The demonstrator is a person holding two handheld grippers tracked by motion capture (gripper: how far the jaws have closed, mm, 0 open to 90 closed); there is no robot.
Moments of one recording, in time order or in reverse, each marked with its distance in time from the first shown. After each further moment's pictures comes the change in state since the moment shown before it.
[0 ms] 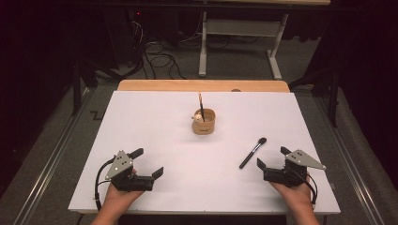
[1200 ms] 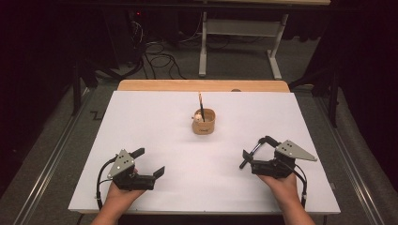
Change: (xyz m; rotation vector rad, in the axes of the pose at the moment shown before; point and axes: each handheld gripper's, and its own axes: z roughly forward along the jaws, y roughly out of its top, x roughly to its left) left arm 0.001 0.000 0.005 0.010 -0.003 0.002; right arm 0.026 0.033 0.012 -0.152 0.156 0.006
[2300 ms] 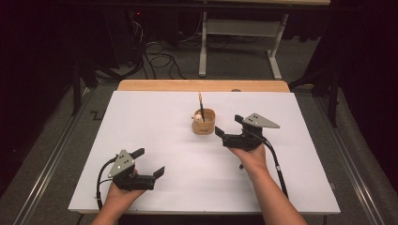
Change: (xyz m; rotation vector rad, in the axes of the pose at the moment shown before) left arm 0.000 -0.001 0.000 0.014 0.007 -0.007; right arm 0.021 0.040 0.097 0.032 0.085 0.032
